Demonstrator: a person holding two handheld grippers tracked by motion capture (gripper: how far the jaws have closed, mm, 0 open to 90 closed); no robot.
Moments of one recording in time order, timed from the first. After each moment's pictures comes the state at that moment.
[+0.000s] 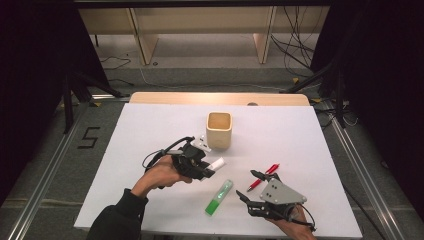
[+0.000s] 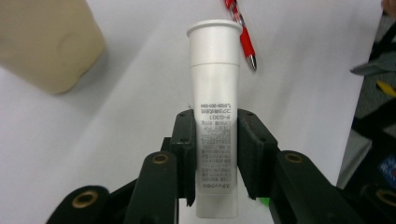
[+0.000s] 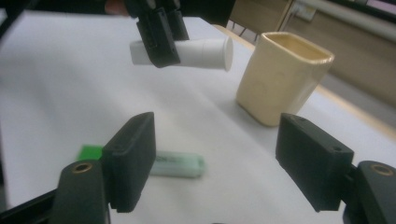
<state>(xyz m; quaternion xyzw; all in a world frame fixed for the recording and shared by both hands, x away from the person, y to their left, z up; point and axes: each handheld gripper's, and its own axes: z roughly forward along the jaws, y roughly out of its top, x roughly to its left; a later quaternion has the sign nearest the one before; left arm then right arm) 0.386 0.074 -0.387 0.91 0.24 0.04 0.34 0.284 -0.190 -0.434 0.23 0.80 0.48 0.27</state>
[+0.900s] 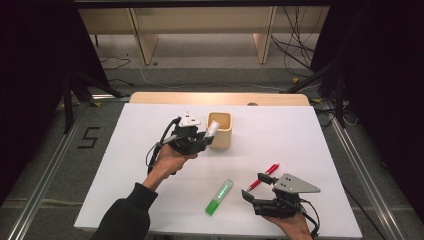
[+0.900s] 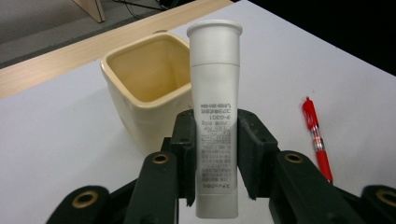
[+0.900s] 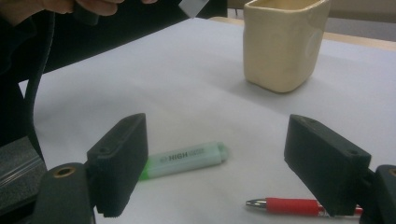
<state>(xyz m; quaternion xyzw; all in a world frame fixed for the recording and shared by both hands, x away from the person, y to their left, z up) 0.421 0.079 -0.373 0.80 0.37 0.16 0.45 0.289 -0.208 -0.444 0.34 0.76 0.53 0.16</state>
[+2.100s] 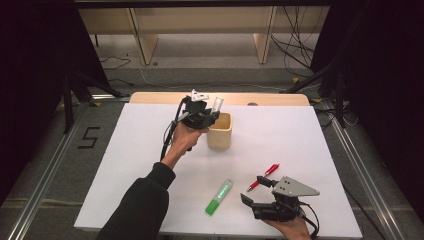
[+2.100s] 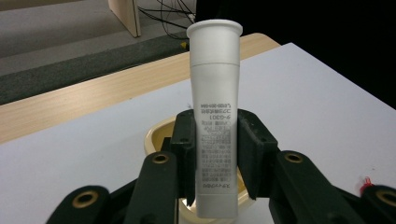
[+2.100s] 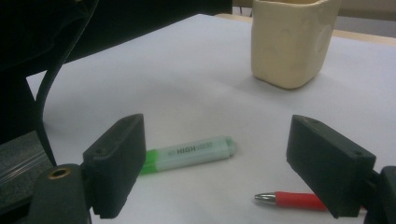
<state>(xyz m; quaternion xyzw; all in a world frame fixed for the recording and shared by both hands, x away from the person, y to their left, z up) 0.488 0.051 -0.369 0.75 0.43 0.19 0.46 0.283 -0.206 -0.447 0.34 0.76 0.53 0.16</state>
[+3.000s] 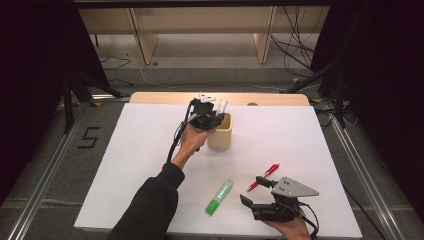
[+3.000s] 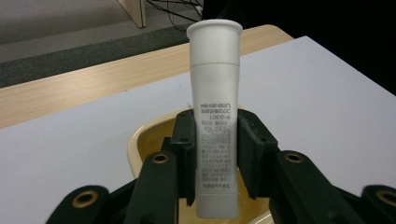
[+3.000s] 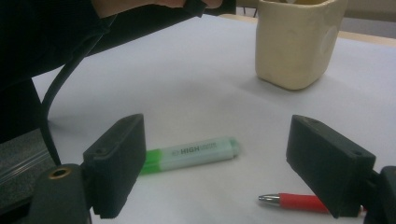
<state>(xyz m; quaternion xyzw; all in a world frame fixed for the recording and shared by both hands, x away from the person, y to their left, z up) 0.502 0.032 -0.390 0.75 0.45 0.19 0.44 0.282 -0.205 -0.447 0.33 0.77 0.53 0.15</state>
